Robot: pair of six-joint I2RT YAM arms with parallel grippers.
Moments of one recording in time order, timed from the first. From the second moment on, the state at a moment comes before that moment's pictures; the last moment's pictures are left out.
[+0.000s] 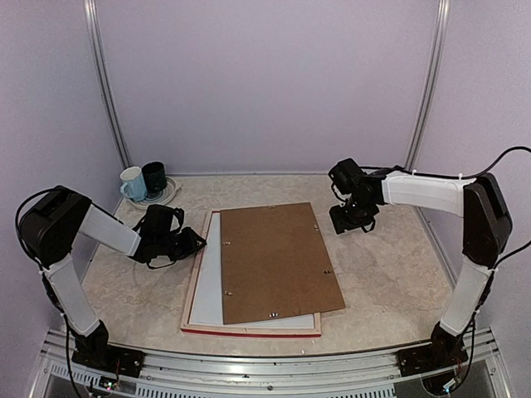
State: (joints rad) left arm -0.40 1.78 0.68 0.40 0.19 -0.70; right arm 0.57 1.84 1.38 -0.67 0.31 0.26
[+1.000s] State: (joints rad) left arm -0.39 1.79 0.68 0.43 0.26 -0.73; right arm 0.34 1.80 1.00 -0.22 -0.56 0.27
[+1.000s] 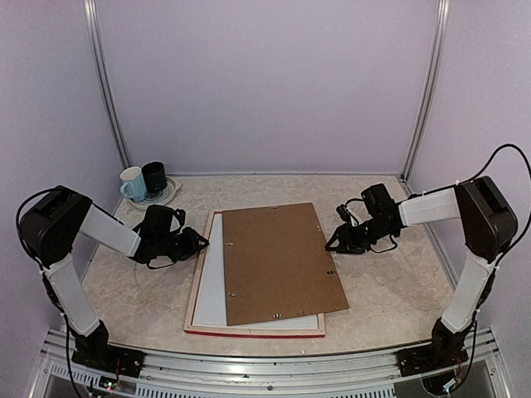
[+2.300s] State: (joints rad) left arm -0.39 1.79 0.67 0.44 0.26 -0.75; right arm 0.30 1.73 0.67 0.17 -0.85 0.53
